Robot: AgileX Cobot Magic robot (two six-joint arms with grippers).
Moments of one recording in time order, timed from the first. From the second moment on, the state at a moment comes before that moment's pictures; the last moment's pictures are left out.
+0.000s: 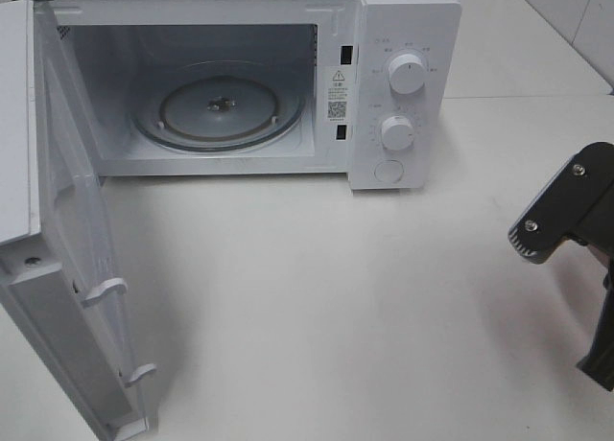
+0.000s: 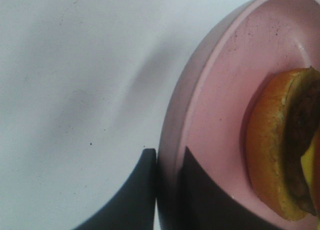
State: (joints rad) left arm 0.03 0.00 -0.51 -0.08 1.04 0.05; right arm 0.79 1.21 -0.48 -0.89 0.89 0.59
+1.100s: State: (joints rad) left arm 0.03 0.00 -0.51 -0.08 1.04 0.05; right arm 0.70 1.66 -0.64 -0.91 0.90 1.05
